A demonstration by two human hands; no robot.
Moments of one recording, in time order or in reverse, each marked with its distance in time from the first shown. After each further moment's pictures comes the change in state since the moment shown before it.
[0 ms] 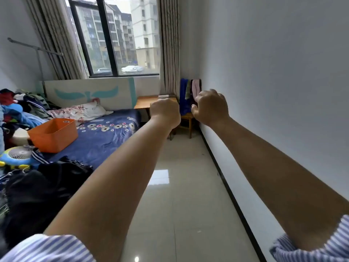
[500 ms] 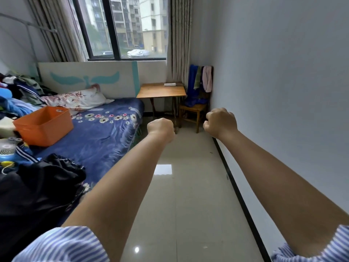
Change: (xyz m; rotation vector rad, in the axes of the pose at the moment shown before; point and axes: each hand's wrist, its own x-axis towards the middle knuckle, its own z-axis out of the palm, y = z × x) left_hand 0.135 -0.034 0.177 -0.065 -0.348 -0.097; right_hand 0.107 0.052 0.199 -0.074 -0.305 0.053
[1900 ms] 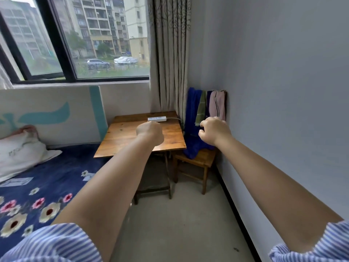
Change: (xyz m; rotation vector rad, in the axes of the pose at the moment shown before) left_hand 1.038 -0.007 0.106 -0.002 -0.020 0.032; right_hand 0.937 0.166 0.371 0.047 -0.026 0.021
